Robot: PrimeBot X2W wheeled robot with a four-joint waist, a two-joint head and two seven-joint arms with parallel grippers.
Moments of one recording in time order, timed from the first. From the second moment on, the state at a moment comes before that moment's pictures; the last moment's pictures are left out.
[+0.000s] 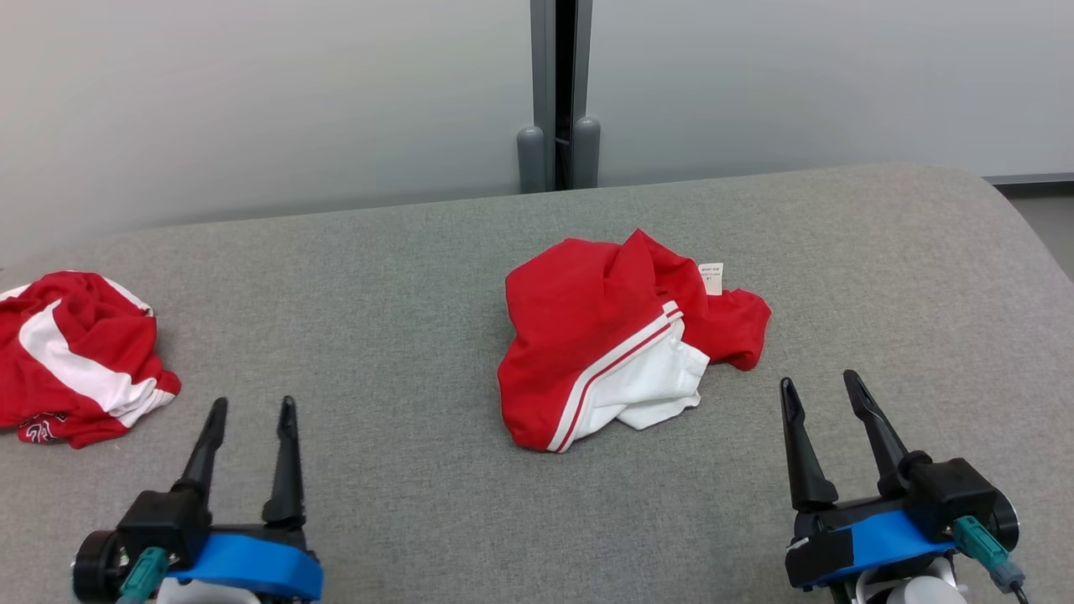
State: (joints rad) left arm -0.13 0.08 0.01 0.28 -0.13 -0.08 -0.26; right arm -0.10 -0.05 0.03 0.21 0.06 0.13 -0.26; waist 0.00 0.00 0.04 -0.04
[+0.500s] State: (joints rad) left arm -0.29 0.05 -0.23 0.46 -0.11 -0.13 -0.26; right arm -0.15 -0.05 0.05 0.21 0.07 0.13 -0.26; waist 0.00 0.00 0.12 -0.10
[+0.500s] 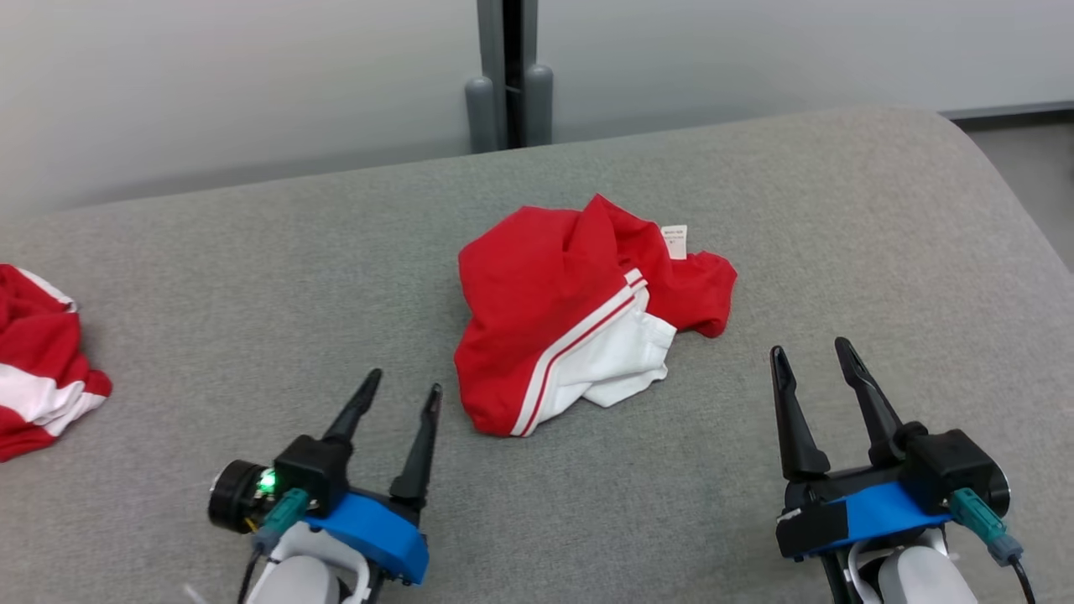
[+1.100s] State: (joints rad) left arm -0.47 0.06 -0.50 0.68 -0.08 -0.13 -0.26; right arm -0.20 -0.05 0.04 0.20 0.09 0.13 -0.26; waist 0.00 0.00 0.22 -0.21
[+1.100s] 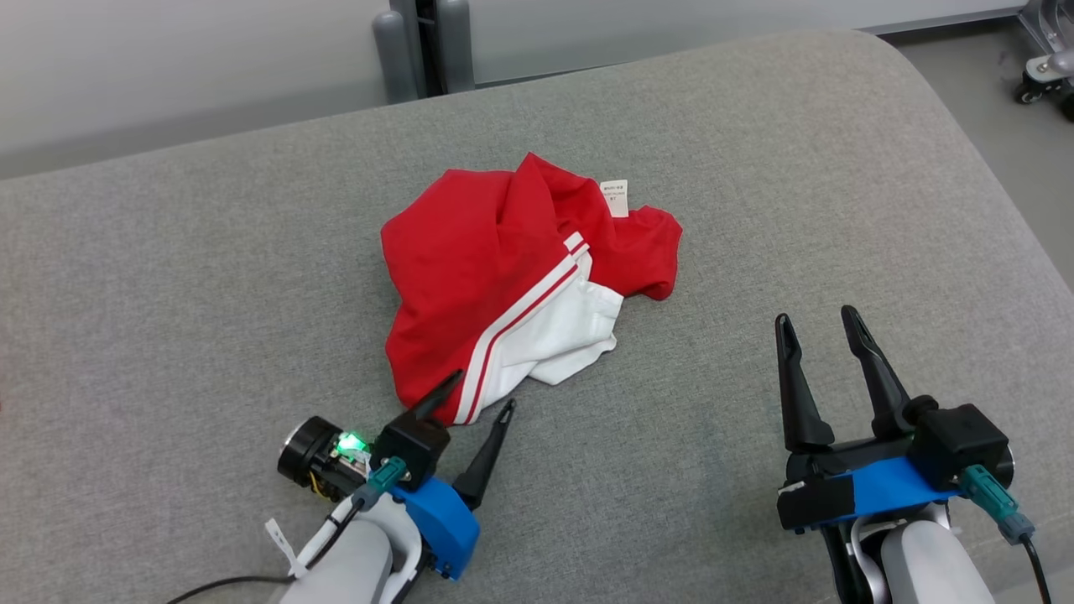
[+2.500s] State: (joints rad) left arm -0.28 0.28 -0.32 0.51 -0.20 -0.05 -0.26; right arm -0.15 -0.05 0.01 0.21 0.08 0.13 -0.26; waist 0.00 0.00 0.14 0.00
